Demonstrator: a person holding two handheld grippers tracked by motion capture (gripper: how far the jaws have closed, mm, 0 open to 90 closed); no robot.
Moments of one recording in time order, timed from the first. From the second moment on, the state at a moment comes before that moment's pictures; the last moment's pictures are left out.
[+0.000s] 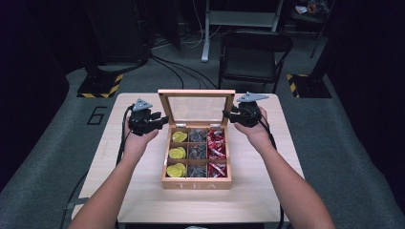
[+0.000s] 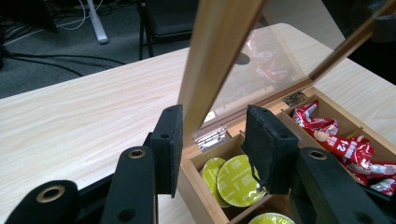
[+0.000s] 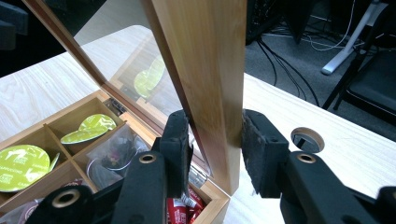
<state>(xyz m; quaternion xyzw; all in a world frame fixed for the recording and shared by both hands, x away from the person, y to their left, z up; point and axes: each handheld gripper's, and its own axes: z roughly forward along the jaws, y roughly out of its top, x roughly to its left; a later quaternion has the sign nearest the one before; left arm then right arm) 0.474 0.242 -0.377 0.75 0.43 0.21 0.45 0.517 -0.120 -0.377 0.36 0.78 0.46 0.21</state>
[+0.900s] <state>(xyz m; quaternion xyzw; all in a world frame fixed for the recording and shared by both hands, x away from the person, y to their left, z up) 0.442 0.262 -0.404 0.75 0.44 0.20 0.44 0.537 -0.116 -0.372 0.38 0.78 0.45 0.20</state>
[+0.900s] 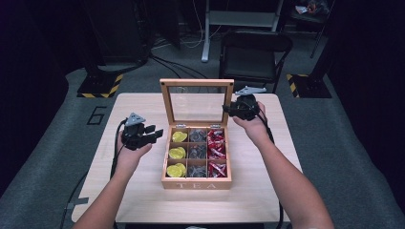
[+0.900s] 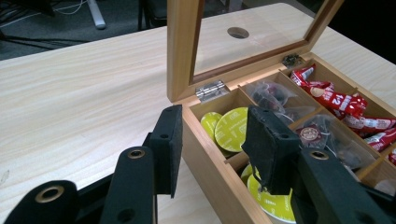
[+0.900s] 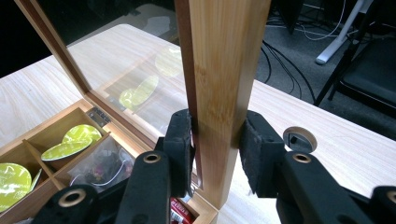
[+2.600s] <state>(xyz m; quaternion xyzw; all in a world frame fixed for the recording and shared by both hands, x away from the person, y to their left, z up) 0.415 0.268 -0.443 0.75 0.46 0.17 0.45 0.568 -0.112 -0.375 0.43 0.77 0.44 0.19</state>
